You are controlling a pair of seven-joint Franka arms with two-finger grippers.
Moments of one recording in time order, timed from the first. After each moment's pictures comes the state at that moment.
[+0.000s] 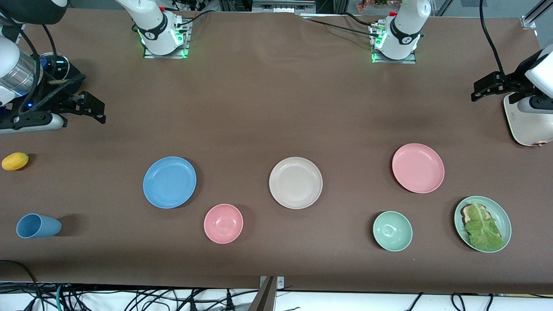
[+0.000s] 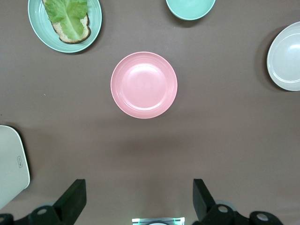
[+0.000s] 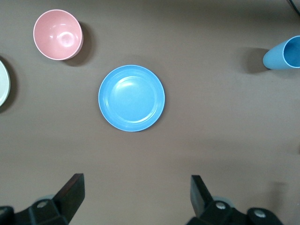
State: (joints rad) left arm 0.09 -0.02 -0.06 -1.62 -0.01 1.48 0.07; right arm 0.04 0.08 0.08 -1.55 -0.01 1.68 0.01
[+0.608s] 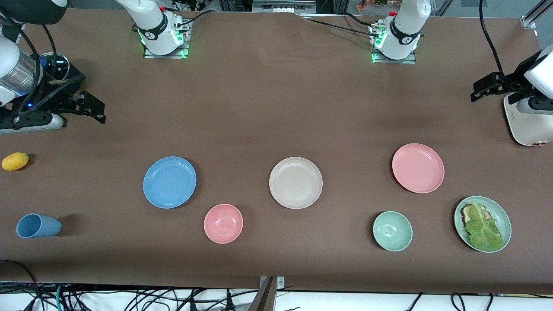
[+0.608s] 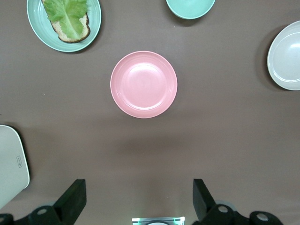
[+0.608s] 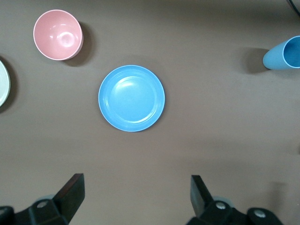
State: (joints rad) left arm 0.09 -0.01 -0.06 -1.62 -0.01 1.48 0.07; right arm 0.04 0.08 0.08 -1.55 -0.01 1.68 0.01
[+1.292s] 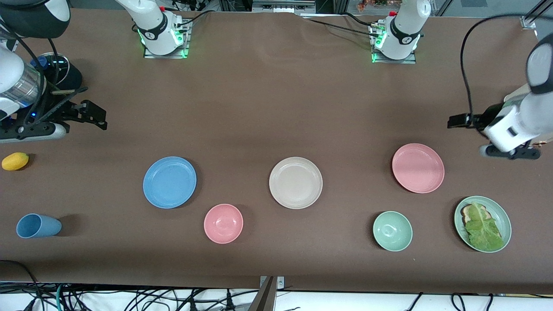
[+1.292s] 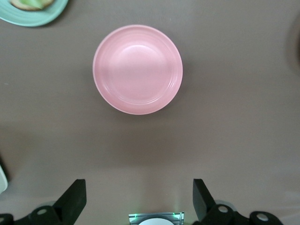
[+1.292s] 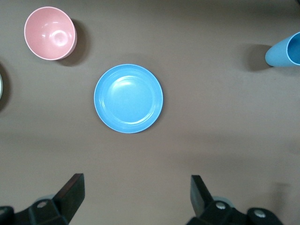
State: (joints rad) left arm 0.08 0.27 -0.06 -1.58 -0.01 1.50 0.07; right arm 0.04 0.12 0.07 -1.55 -0.01 1.69 0.01
